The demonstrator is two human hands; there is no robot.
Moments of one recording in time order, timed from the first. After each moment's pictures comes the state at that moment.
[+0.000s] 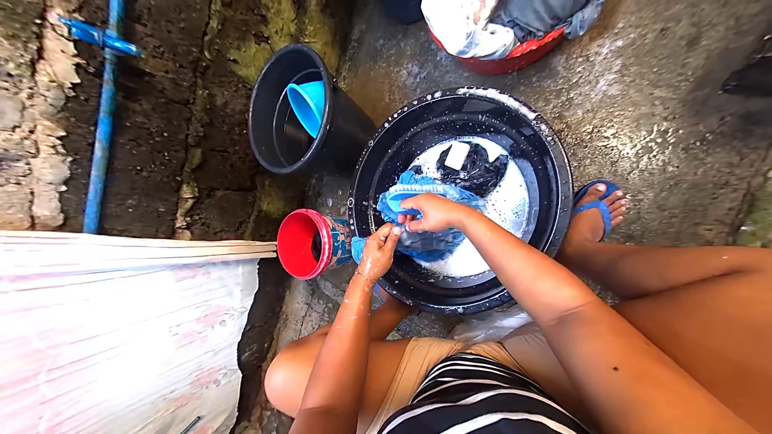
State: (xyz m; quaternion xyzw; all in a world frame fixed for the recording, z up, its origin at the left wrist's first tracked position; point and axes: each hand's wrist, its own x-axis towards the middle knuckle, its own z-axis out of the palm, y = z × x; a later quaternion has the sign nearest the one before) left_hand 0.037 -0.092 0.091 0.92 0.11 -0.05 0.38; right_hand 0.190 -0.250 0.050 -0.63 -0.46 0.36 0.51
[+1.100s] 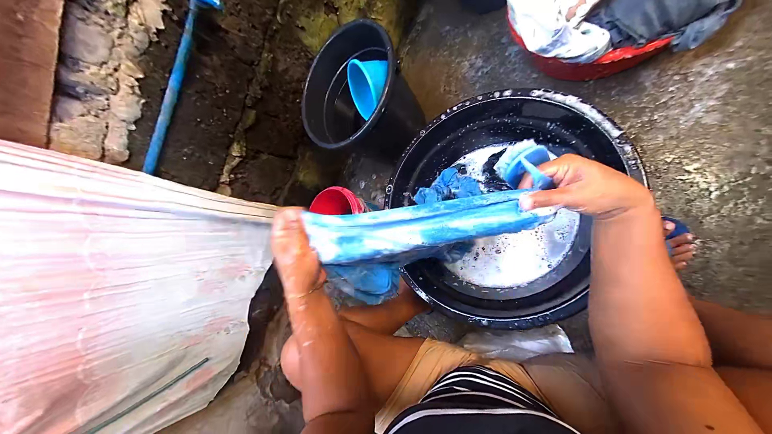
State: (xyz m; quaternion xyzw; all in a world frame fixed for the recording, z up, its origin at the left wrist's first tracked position) left_hand -0.009 -0.046 0.231 0.82 0.25 0.30 0.43; right_hand 0.252 -0.354 0.082 -0.50 -0.44 0.33 0.67
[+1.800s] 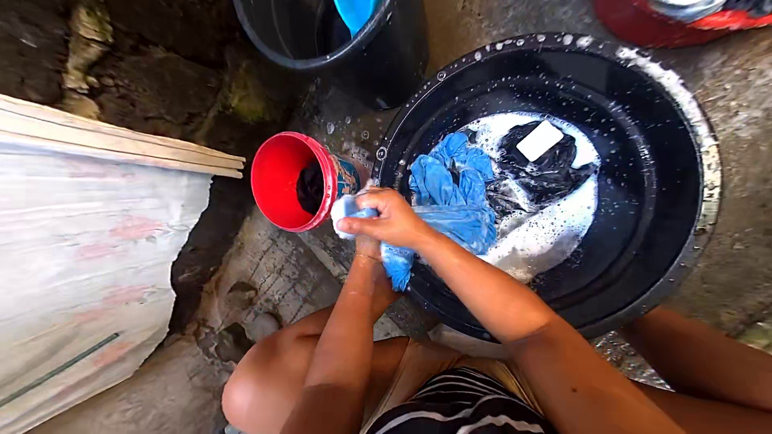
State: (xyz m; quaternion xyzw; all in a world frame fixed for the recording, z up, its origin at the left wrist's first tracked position) left_hand -0.018 -0.018 0.001 0.61 0.59 0.02 0.53; right_hand 0.106 -0.088 0.049 -0.48 -0.37 0.34 0.72
